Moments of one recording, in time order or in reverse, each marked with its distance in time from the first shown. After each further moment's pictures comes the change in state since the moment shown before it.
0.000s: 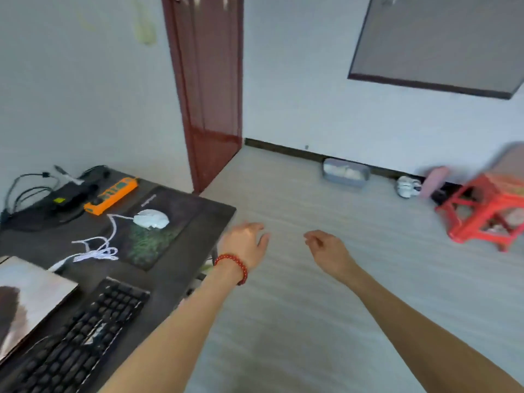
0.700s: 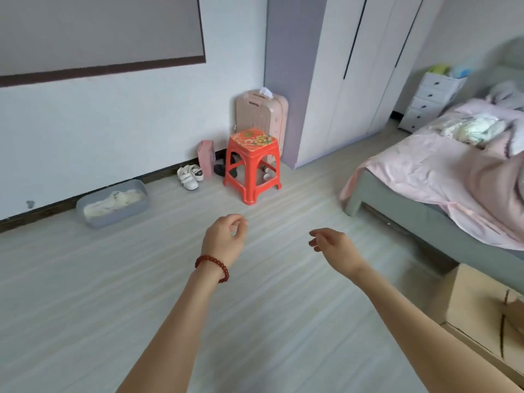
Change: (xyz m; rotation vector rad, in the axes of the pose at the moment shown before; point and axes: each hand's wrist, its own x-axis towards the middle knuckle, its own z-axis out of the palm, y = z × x) left_hand 0.299 0.594 0.387 -0.481 -0.534 0.496; right_hand 0.060 0.480 -0.462 0.297 0.666 0.741
